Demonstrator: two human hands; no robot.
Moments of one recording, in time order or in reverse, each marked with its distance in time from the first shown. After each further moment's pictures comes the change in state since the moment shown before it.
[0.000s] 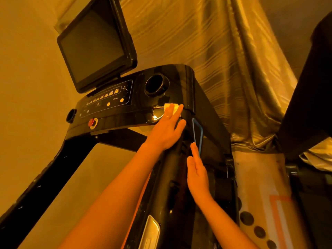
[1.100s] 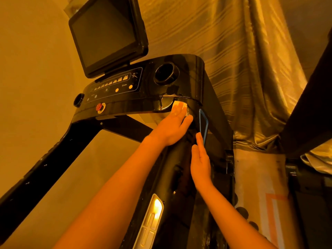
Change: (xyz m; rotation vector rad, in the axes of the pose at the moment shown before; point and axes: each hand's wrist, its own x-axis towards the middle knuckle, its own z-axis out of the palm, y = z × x) left_hand -0.031 0.006 -0.002 -0.061 -0.136 -0.028; right_hand -0.002 -0.002 0.001 0.021 0.011 0.029
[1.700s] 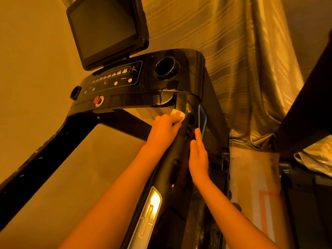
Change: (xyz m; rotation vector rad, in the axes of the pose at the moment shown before) left_hand -0.027 -0.007 0.014 0.045 0.318 -0.107; right_hand -0.005 -0.005 -0.001 -0.040 0.002 -0.001
